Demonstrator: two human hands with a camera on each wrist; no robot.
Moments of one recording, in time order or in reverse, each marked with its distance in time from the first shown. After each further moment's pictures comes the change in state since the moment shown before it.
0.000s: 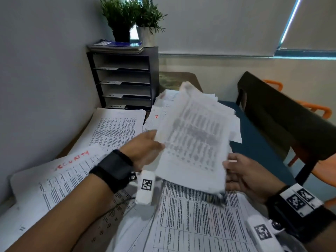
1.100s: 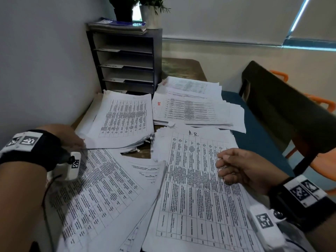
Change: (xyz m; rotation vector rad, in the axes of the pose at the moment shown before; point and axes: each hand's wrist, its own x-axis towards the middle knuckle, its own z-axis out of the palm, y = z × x) left_hand -0.056 -0.043 -0.193 1.173 0.395 -0.743; right_hand -0.004 0.002 0.005 -0.066 -0.056 0.091
